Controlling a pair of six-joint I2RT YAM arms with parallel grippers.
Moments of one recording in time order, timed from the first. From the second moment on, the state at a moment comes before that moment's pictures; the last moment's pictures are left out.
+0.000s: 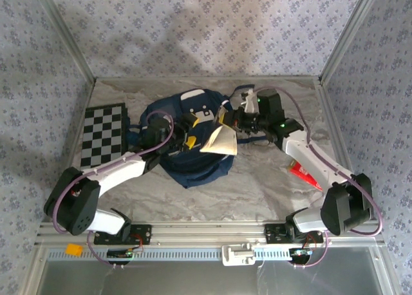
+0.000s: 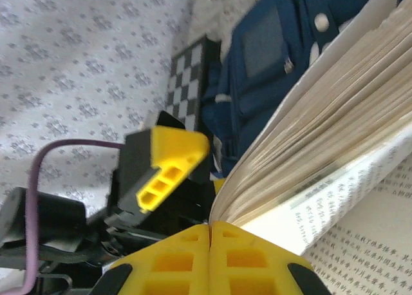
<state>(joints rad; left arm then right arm) -0.59 1.39 0.71 0.34 0.22 -1.63 0.41 1.37 1.09 -0.25 -0.65 0.81</state>
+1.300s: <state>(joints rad) -0.73 1.51 0.70 0.35 0.13 -1.85 0.38 1.28 0.81 -0.09 -0.65 0.92</state>
